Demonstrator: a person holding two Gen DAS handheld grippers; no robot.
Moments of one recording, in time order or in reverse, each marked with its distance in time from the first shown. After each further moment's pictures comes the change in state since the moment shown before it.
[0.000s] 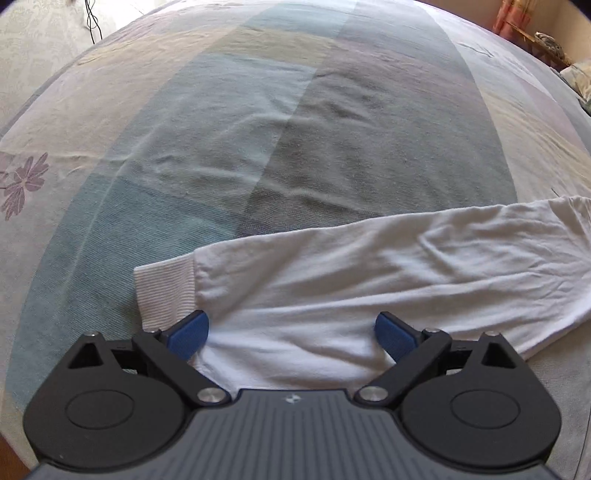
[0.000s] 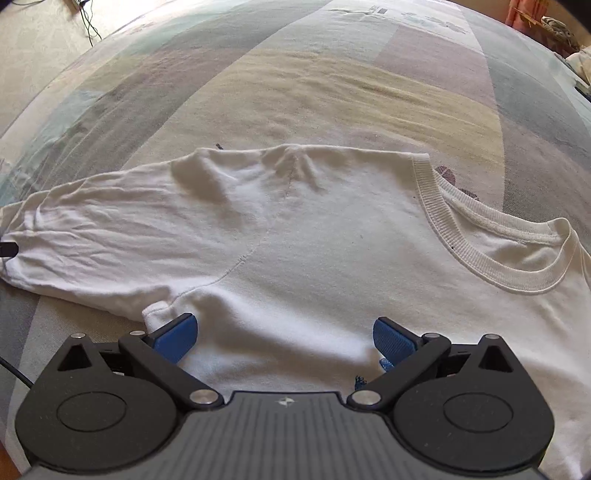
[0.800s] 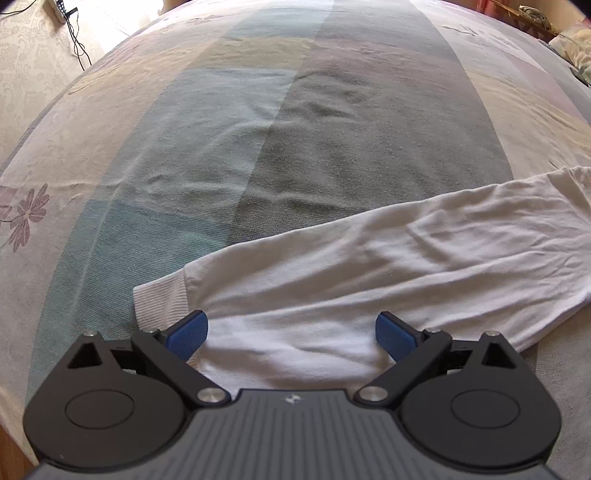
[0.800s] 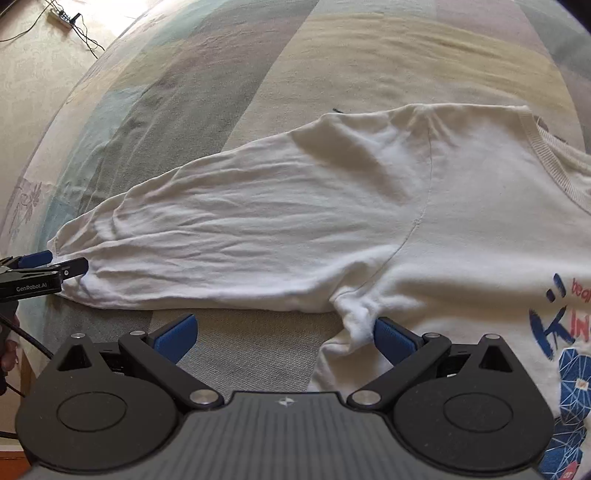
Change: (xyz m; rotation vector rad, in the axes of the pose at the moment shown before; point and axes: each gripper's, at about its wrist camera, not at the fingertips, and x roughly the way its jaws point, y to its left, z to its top) left arm 0.002 -0.019 -0.002 0.074 0.005 0.028; right arm 0.019 0.088 -0.002 0.176 0.132 0.180
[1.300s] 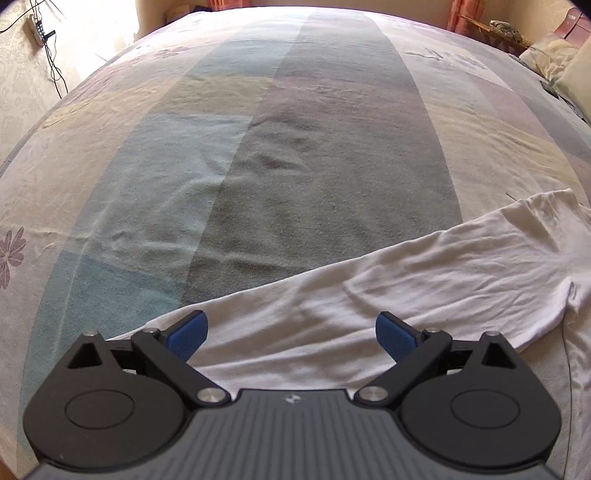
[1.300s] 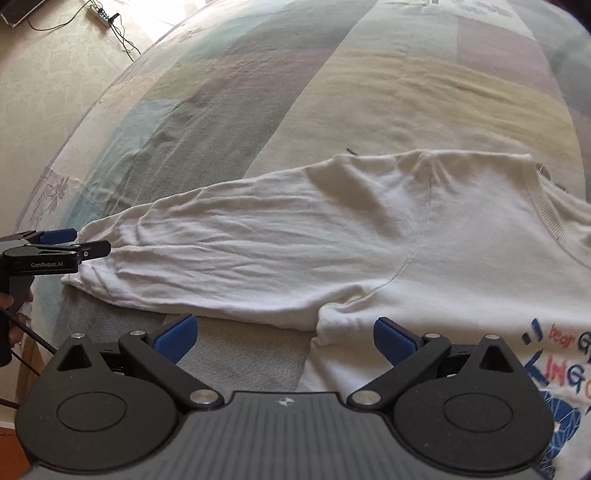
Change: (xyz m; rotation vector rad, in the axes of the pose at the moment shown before) left arm -0.024 -0.031 0.033 0.048 -0.077 -0.104; right arm -0.037 -0.009 0.005 -0.141 -0.093 -0.003
